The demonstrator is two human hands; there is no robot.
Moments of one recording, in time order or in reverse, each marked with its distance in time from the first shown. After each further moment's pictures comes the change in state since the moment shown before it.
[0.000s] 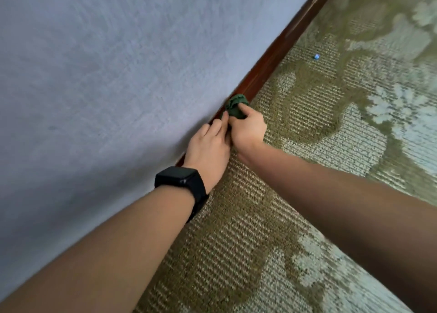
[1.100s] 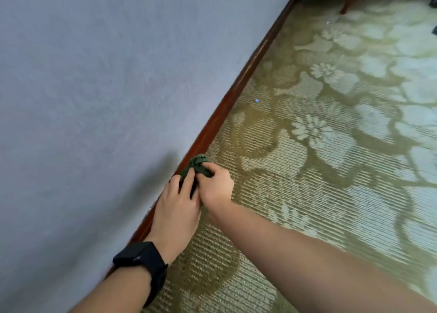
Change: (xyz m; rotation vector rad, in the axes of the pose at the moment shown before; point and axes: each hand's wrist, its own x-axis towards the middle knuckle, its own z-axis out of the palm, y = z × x) left_hand -0.127 -0.001 -0.074 -0.280 0.119 -0.058; right_hand -0.155 -0.027 -0.034 0.085 0.043 0.060
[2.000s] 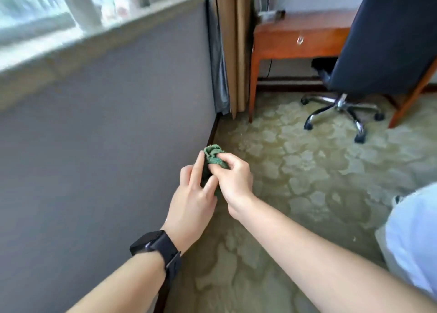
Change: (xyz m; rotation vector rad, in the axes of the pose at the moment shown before) left_hand 0.191 0.127 -0.591 -0.301 0.395 0.373; right_hand -0.106 -0.511 -0.376 0.338 0.262 -0.245
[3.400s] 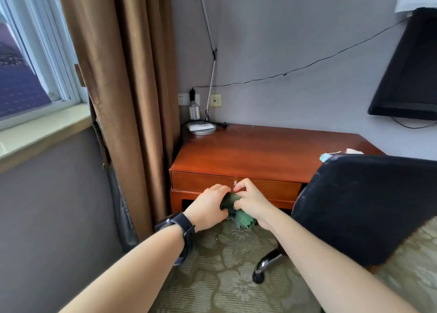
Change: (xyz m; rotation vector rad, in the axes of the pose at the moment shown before) left_hand 0.935 0.060 0.209 -0.366 -0.293 0.058; right_hand 0.831 -0.328 -0.294 -0.492 -0.171 -0.019
